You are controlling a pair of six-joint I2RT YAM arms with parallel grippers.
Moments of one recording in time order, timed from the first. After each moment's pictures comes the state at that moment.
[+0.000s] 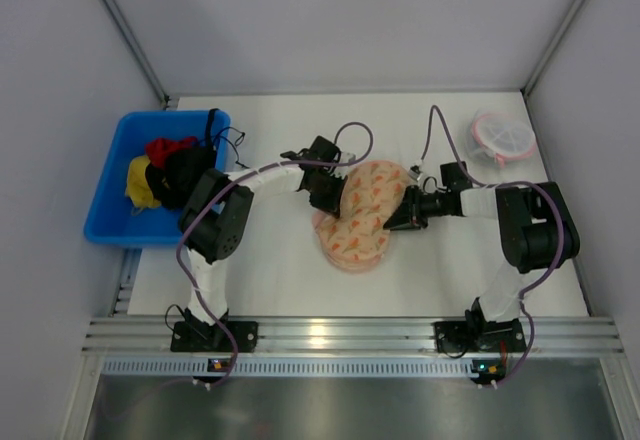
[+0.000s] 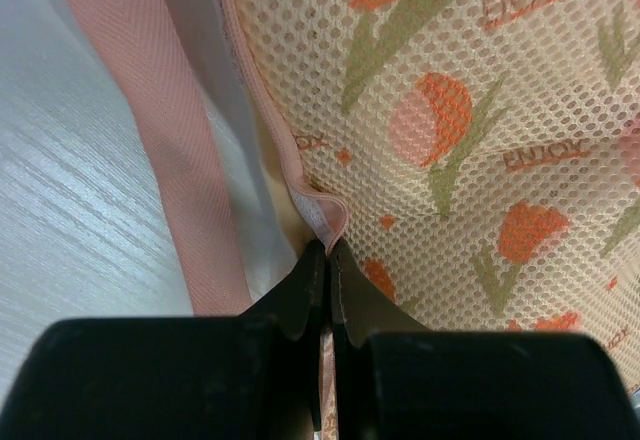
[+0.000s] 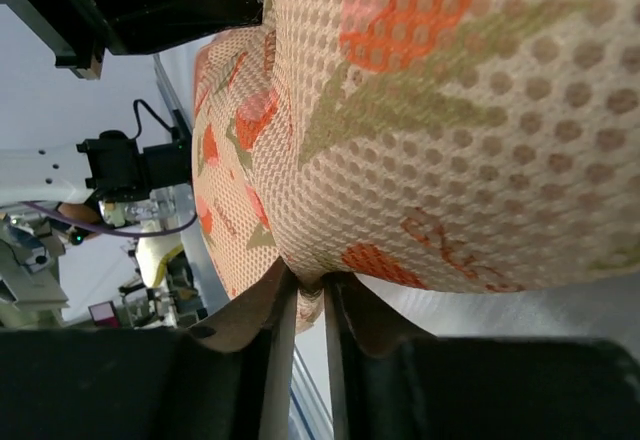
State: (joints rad) left arm -0.61 2.01 1.37 -0.49 0.29 -0.19; right arm 0.15 1.75 0.74 -0.07 -1.04 0.35
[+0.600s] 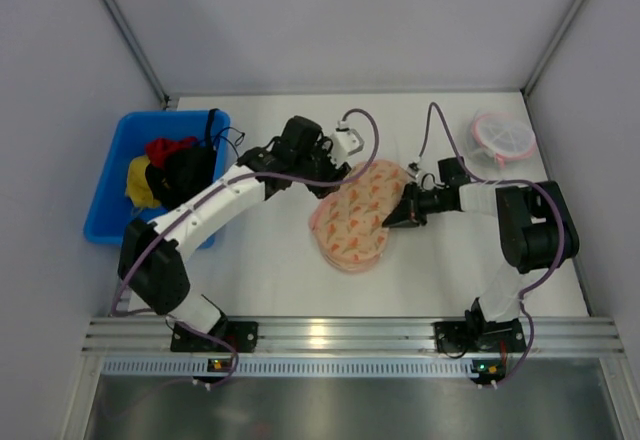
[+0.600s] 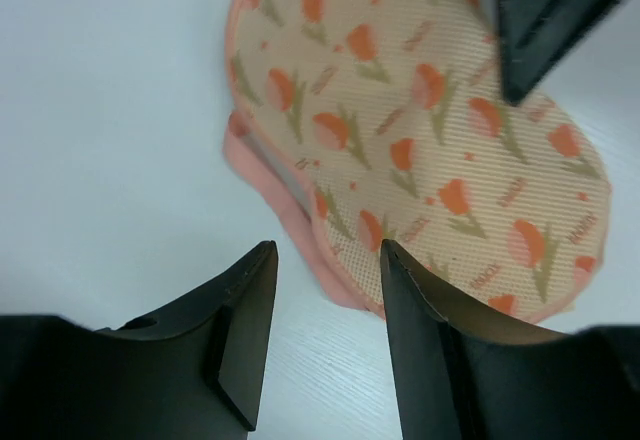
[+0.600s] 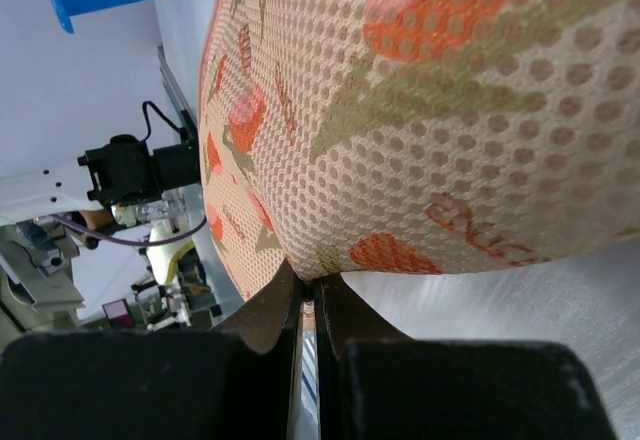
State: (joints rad) left arm -0.64 1.58 1.33 -0.51 0.22 0.25; right arm 0.16 1.75 0.80 -0.14 -1.04 0.37
